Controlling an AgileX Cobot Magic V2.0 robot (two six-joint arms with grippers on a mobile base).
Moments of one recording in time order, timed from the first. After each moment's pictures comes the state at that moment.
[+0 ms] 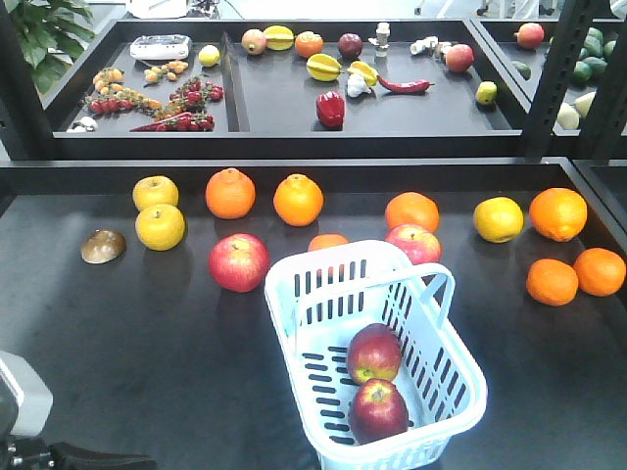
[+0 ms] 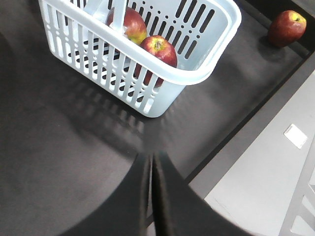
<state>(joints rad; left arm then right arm) -0.47 0.76 -0.34 -0.85 0.50 0.70 -0.55 1.66 -1.03 -0.13 1.12 -0.02</state>
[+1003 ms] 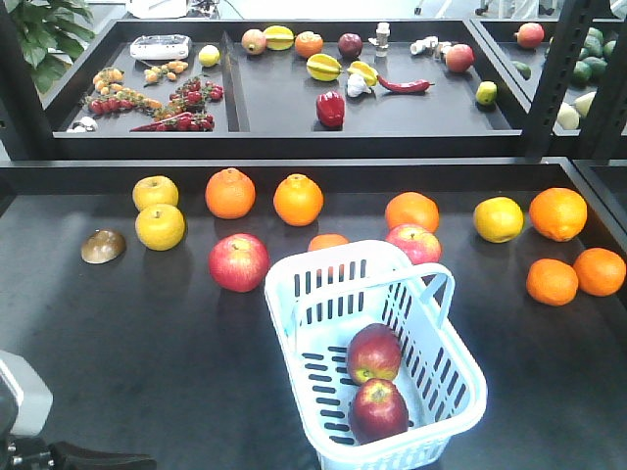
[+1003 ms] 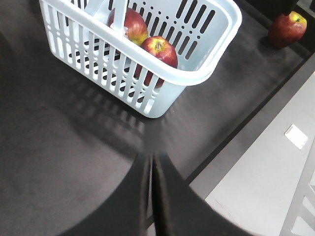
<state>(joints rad) -0.47 0.76 -0.34 -0.85 0.50 0.70 -0.55 1.89 -1.03 -0.21 1.01 0.02</state>
